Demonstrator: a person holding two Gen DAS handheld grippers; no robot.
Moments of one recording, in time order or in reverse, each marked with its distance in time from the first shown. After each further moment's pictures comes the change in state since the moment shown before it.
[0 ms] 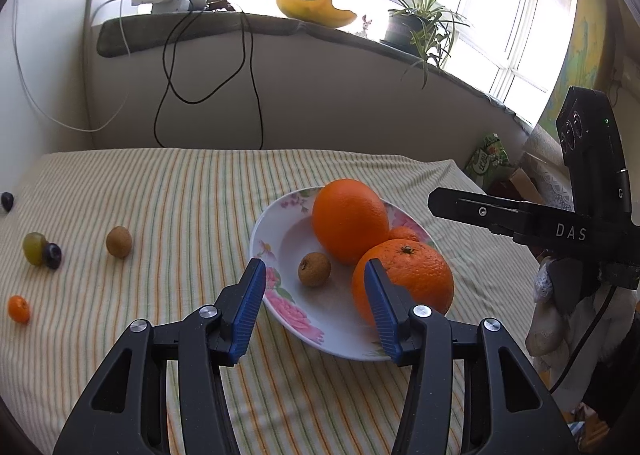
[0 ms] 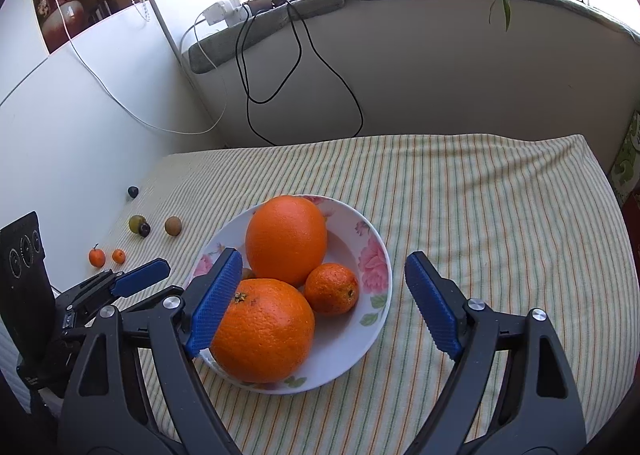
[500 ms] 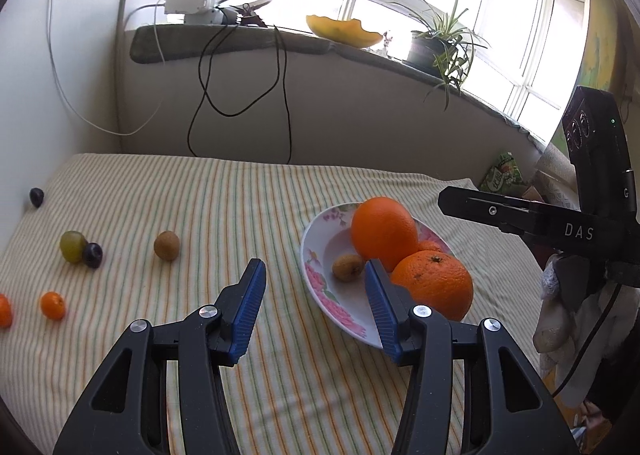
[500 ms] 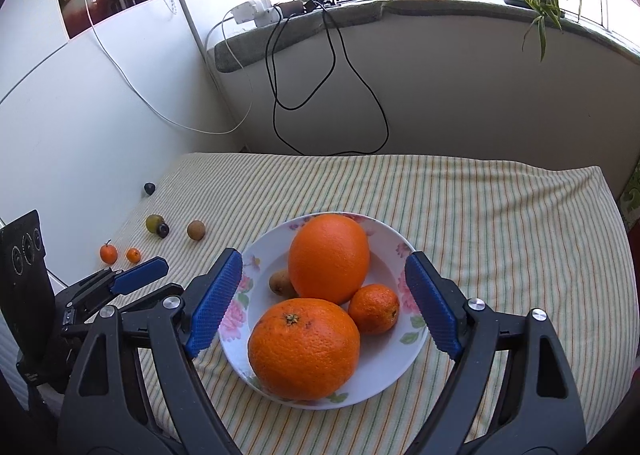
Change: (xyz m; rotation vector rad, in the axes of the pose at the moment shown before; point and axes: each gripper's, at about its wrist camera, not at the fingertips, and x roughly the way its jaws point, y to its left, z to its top) left arm -0.025 0.025 0.000 -0.041 -0.052 0.060; right arm 0.000 0.035 0.011 -0.076 -0.014 0.030
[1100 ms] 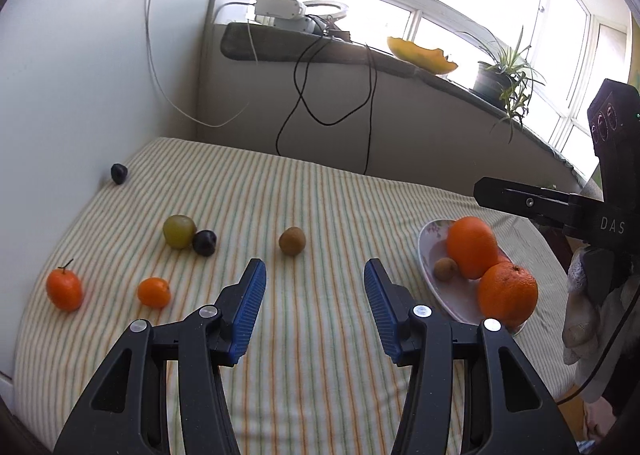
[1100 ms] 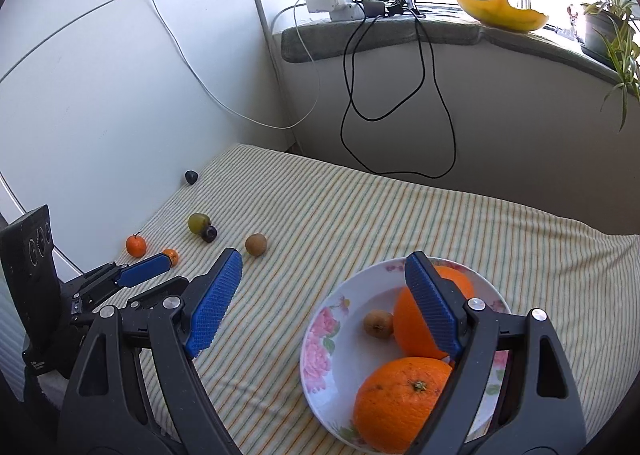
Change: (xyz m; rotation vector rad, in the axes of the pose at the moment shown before) left arm -0.035 0.084 -0.009 -0.117 -0.041 0.151; right arm 0.032 0.086 0.027 -0.161 0.021 0.084
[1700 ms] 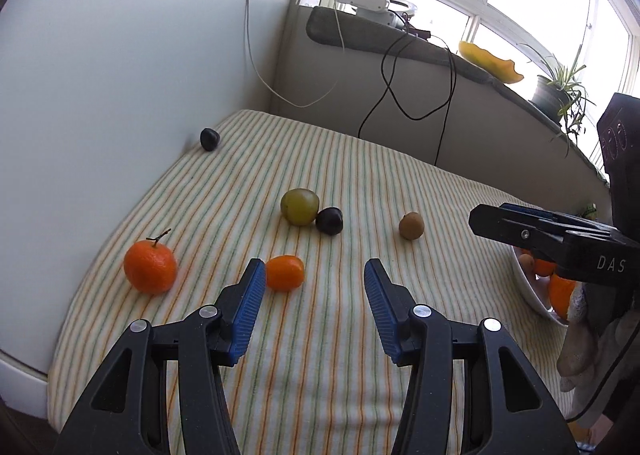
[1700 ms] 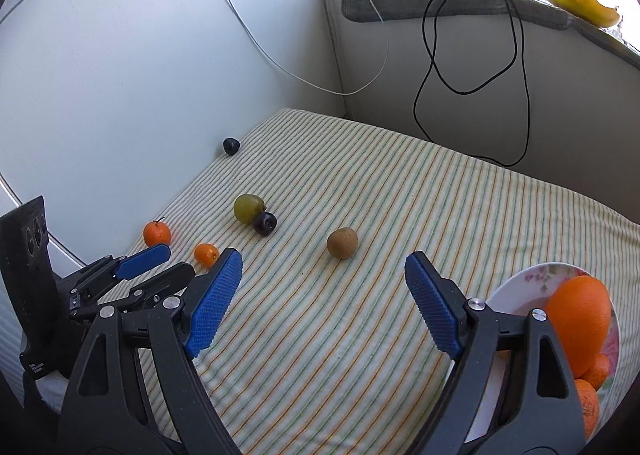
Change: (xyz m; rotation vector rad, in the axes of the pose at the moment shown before) left arm -0.001 0.085 -0.016 -0.096 0.027 0.118; right arm 0.082 0.081 -0.002 -0.050 0.093 0.065
